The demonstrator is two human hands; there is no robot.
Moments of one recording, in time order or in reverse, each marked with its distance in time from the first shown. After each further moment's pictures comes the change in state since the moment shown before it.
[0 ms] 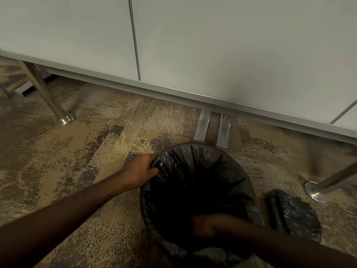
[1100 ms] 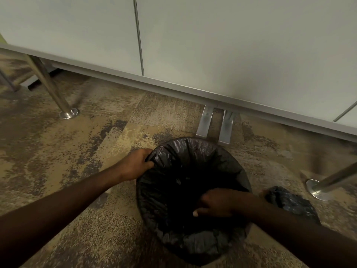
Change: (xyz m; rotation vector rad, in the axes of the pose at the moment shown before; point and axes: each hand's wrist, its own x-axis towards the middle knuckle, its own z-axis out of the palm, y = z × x) left_hand 0.002 -0.023 -0.003 -0.068 0.002 -0.018; right_hand -0.015 0.047 -0.036 -0.305 0.128 -0.149
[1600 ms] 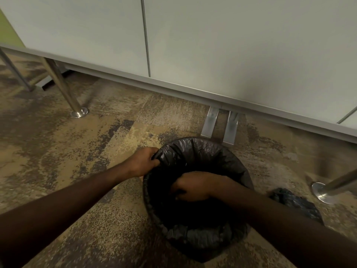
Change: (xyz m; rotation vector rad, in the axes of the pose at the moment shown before) left_hand -0.003 0.007 0.002 0.015 0.036 -0.038; right_hand 0.015 -0.059 -0.066 -0.145 0.157 -0.270
